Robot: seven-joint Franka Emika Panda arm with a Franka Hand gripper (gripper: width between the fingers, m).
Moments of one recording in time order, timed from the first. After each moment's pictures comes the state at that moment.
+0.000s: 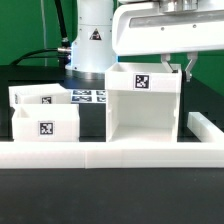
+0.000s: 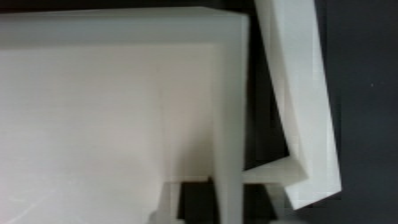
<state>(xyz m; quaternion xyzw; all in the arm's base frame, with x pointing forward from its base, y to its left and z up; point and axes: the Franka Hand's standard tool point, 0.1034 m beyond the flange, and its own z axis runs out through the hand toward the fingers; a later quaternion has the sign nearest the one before) 0.583 0.095 0.103 -0.98 0.21 -0.03 0.06</state>
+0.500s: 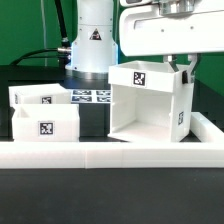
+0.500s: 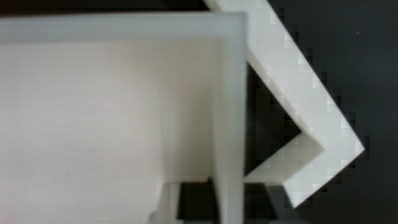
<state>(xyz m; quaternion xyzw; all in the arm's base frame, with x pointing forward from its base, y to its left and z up) 0.587 0.100 0.103 -0.92 0.38 -0.02 0.08</state>
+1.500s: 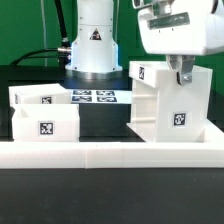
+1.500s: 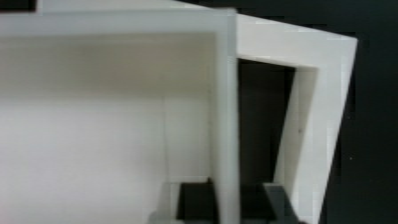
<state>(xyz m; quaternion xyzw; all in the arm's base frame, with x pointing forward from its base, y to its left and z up) 0.596 0.094 0.102 -0.75 0.65 0.02 0.12</state>
